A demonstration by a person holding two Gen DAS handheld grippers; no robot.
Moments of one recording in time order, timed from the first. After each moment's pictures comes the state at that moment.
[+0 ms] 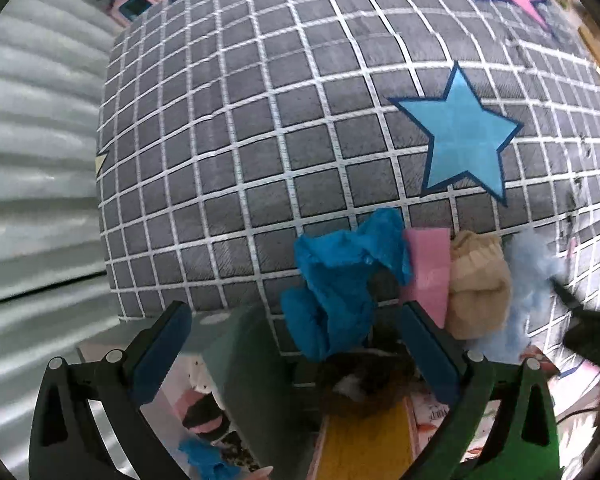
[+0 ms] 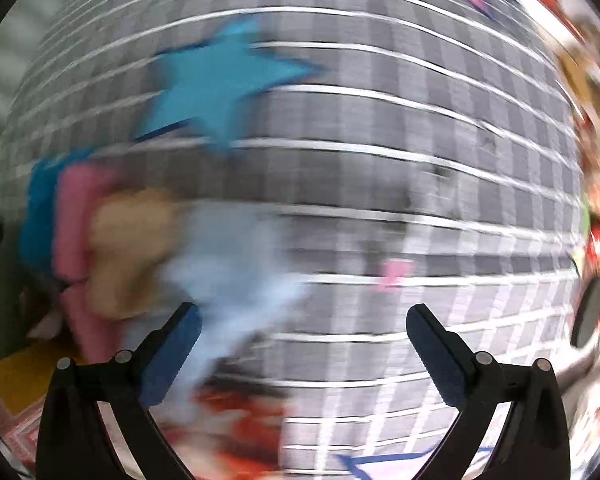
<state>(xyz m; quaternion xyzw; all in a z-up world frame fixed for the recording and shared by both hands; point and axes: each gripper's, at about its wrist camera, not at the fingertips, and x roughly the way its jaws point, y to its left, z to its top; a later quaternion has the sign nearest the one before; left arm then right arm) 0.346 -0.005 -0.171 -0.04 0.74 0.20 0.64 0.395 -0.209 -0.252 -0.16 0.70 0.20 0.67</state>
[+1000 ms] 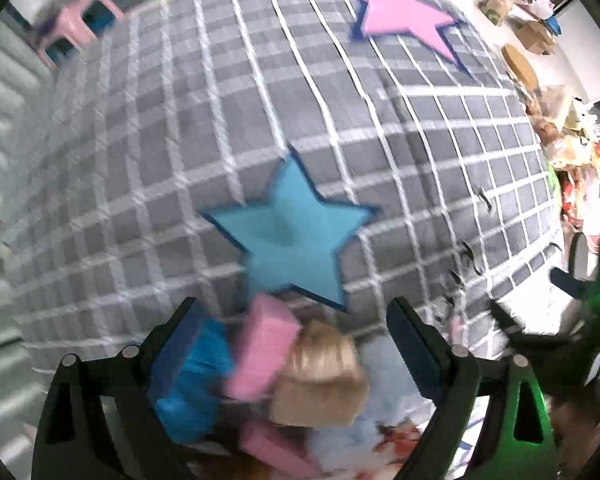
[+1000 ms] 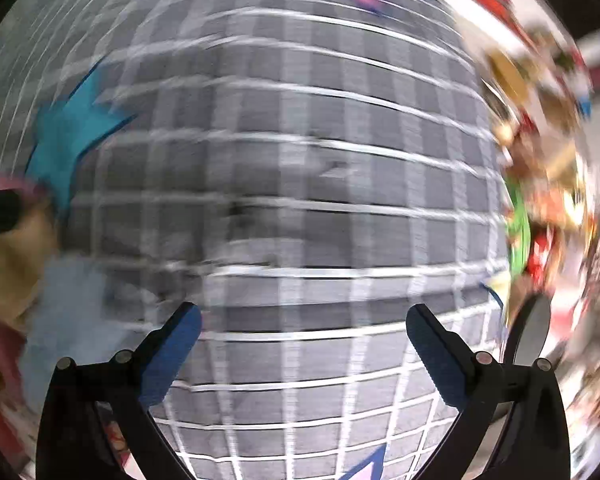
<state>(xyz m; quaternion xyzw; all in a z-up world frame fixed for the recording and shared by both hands) 0.447 -0.072 -0.154 -0.10 0.68 0.09 0.72 0.453 -0.280 -0.259 -0.16 0.67 0.16 0.71</state>
